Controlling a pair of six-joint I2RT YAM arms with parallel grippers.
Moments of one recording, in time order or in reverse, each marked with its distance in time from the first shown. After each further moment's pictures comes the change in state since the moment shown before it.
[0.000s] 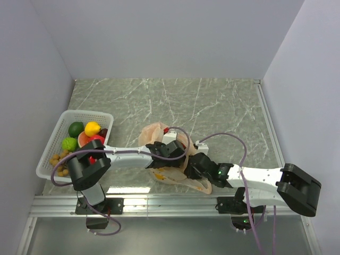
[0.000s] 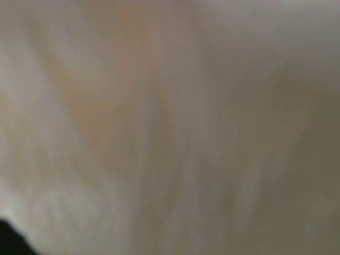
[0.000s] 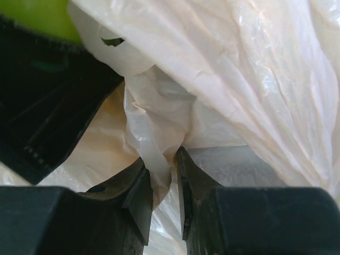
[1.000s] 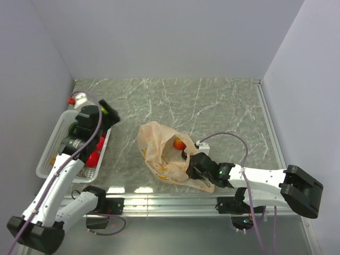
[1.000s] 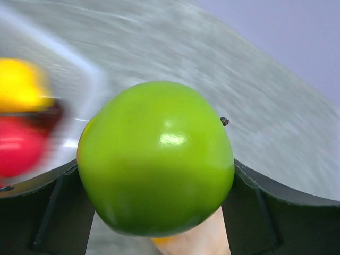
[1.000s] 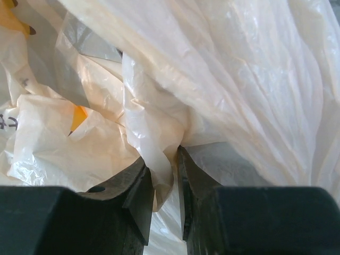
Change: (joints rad) left arm 0.673 -0.786 0.049 -0.225 0.080 0.094; right arm 0.000 -0.021 0.011 -0.058 0.027 -0.016
